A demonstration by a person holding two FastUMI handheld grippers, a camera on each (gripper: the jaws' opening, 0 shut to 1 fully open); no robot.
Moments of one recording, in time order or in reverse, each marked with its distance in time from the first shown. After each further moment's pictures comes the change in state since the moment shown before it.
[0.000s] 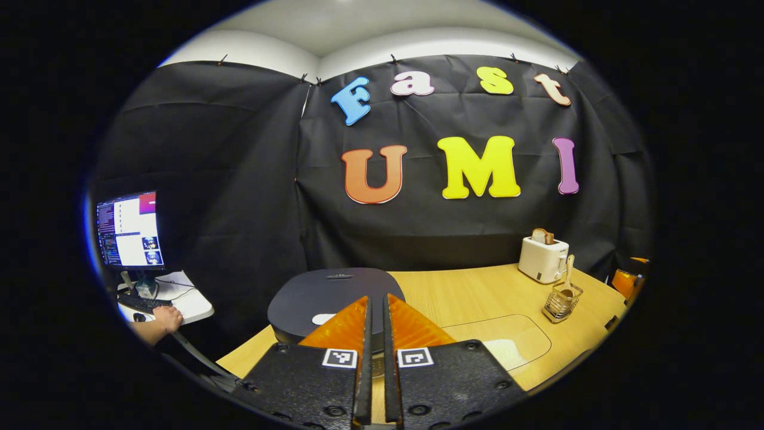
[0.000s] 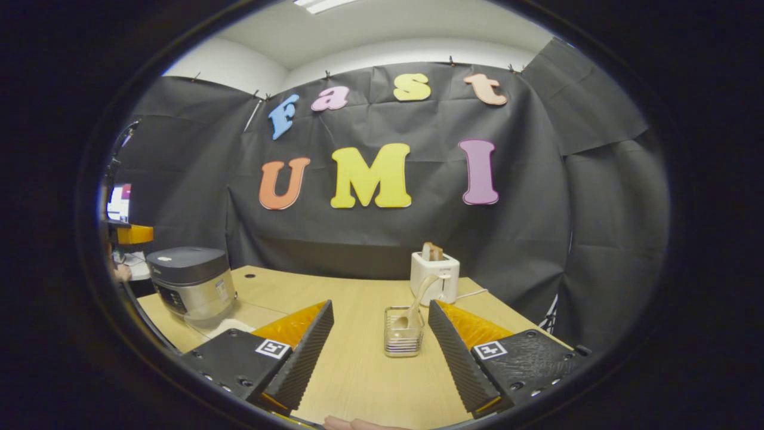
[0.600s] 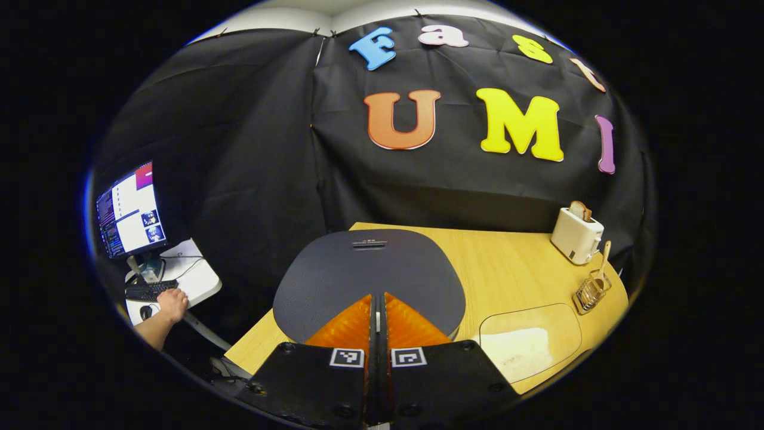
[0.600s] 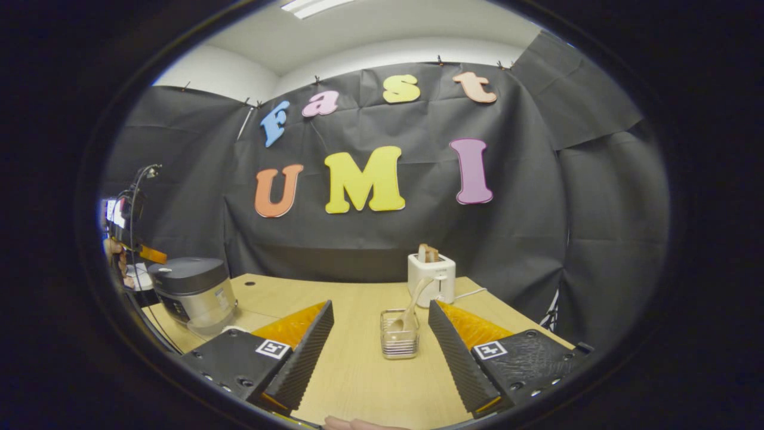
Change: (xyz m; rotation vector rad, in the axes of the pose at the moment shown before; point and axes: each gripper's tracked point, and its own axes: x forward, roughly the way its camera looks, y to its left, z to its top) left arm 0.061 0.055 -0.047 -0.047 0.306 0.105; right arm -0.001 -0.014 0.007 0.044 -0.012 -0.008
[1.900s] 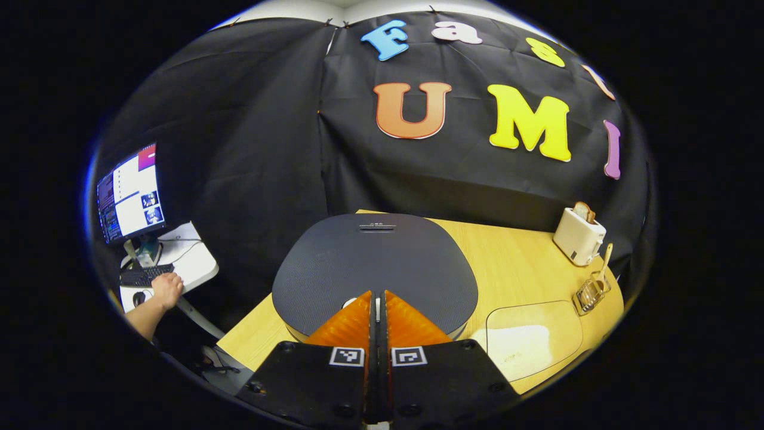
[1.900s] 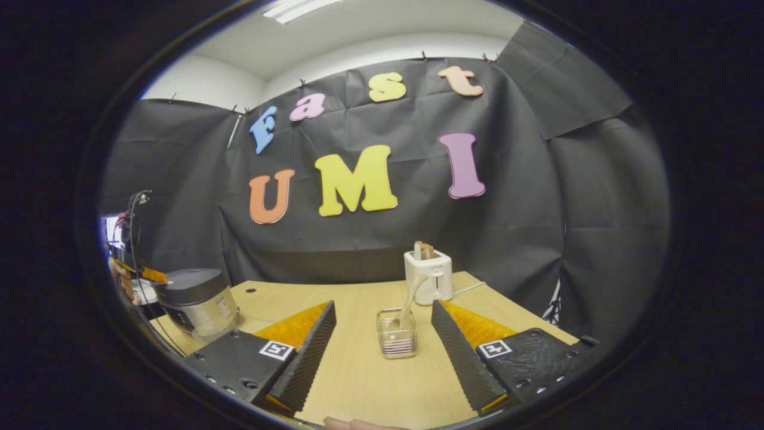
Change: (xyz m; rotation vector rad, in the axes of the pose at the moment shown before) left arm -0.002 0.002 -0.016 -0.018 0.027 -0.028; right arm 0.002 -0.011 -0.002 0.065 0.024 -0.004
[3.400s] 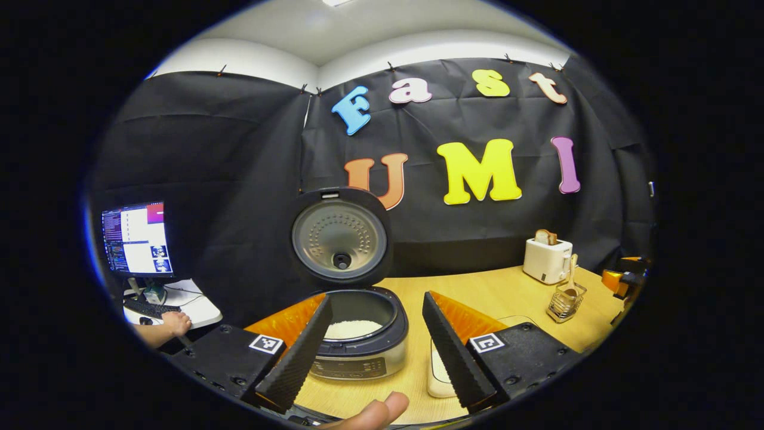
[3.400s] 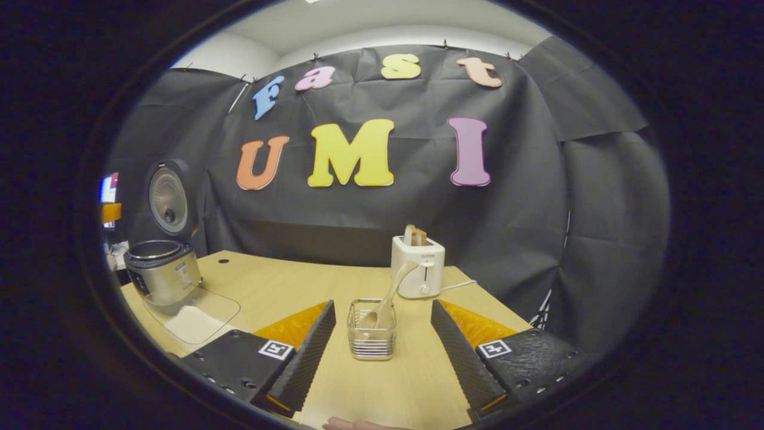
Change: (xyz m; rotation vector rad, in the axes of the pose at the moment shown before) left arm -0.107 -0.066 0.034 0.113 -0.416 -0.058; right arm 0.078 -0.027 -0.037 -0.142 0.080 -0.046
